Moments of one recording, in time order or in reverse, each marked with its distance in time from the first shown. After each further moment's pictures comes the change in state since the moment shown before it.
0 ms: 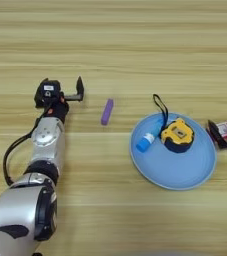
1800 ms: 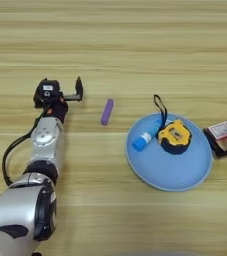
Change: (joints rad) left arm 0.000 0.004 0.000 0.000 0.000 0.000 0.003; right arm 0.061 -0.008 0.037 -0.057 -0.007 0.046 0.034
